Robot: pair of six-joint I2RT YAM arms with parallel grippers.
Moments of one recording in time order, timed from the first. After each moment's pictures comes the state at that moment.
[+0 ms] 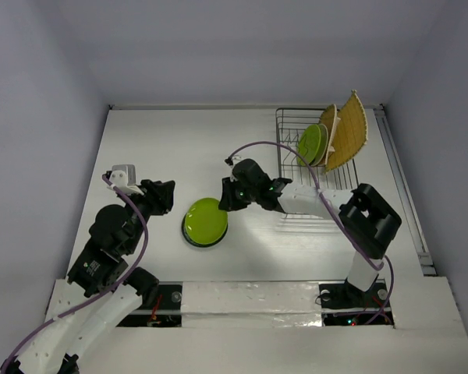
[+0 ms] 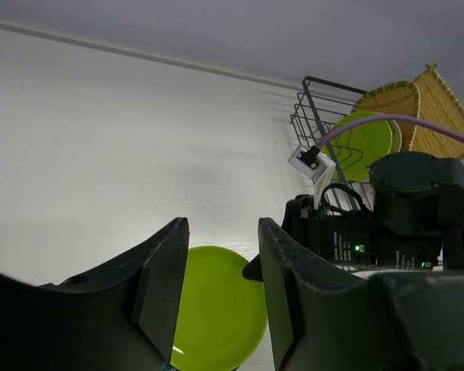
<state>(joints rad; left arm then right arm) -0.58 0.42 0.73 -0.40 -0.33 -0.42 0.87 1.79 1.16 -0.06 -0.16 0.57</state>
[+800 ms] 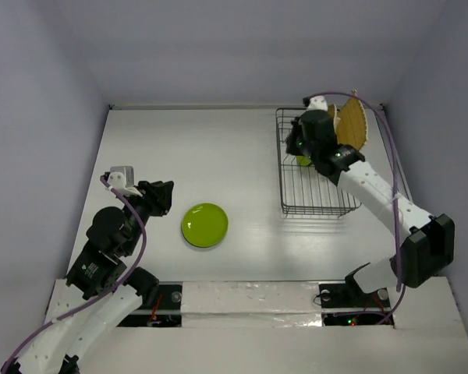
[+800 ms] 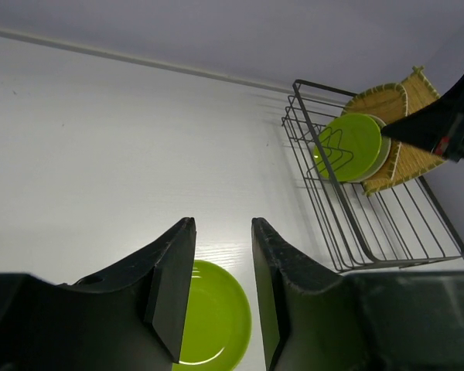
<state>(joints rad) -0.58 0.40 0.73 -0.39 -0.31 -0.41 0.57 1.43 1.27 -0.32 0.21 0.42</state>
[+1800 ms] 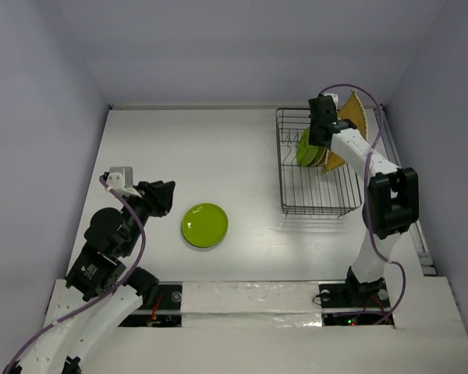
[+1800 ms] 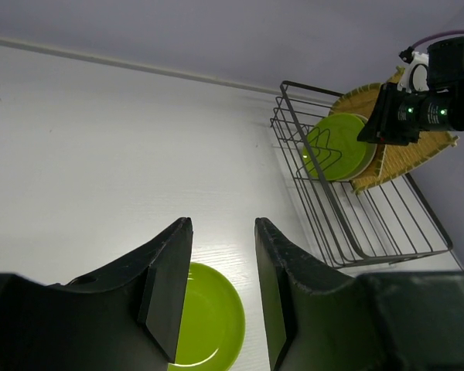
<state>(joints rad) -0.56 0.39 0.73 -0.38 -0.25 -0.41 0.25 1.84 1.55 -0.51 0.43 0.25</state>
